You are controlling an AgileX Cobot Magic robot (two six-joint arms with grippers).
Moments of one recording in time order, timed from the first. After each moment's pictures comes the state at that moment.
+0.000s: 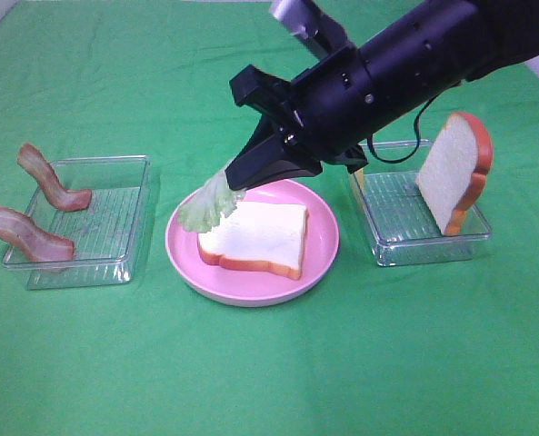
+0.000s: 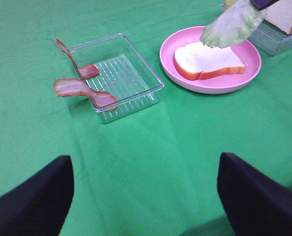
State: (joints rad) left arm -0.41 0.00 -0.50 -0.01 1.06 0.00; right arm 0.48 1.78 -1.18 1.04 0.79 -0.55
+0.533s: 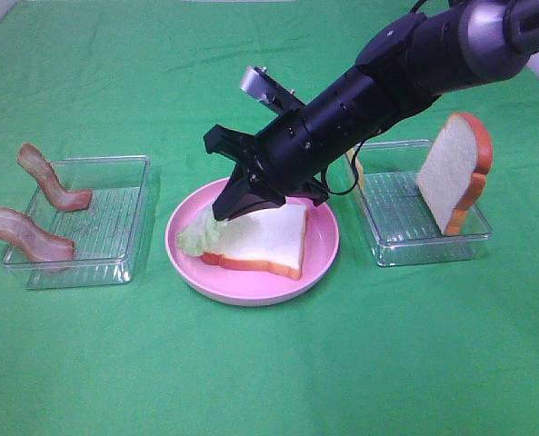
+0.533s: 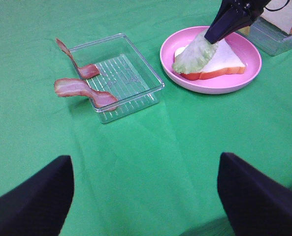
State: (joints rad) left arm -0.41 0.00 -0.50 -0.01 1.06 0.00; right arm 0.48 2.10 -1.37 1.04 0.76 -0.51
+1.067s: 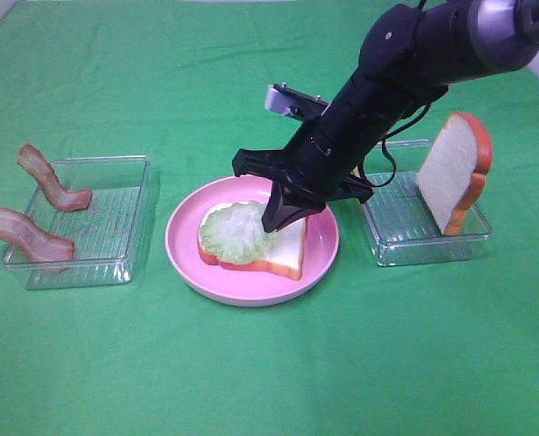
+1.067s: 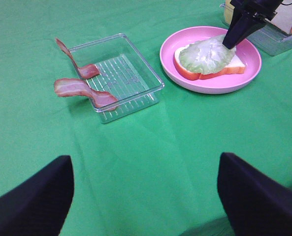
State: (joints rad) left arm -0.41 0.00 -0.50 -0.01 1.06 0.00; right arm 0.48 2.07 -1.37 0.63 0.70 -0.16
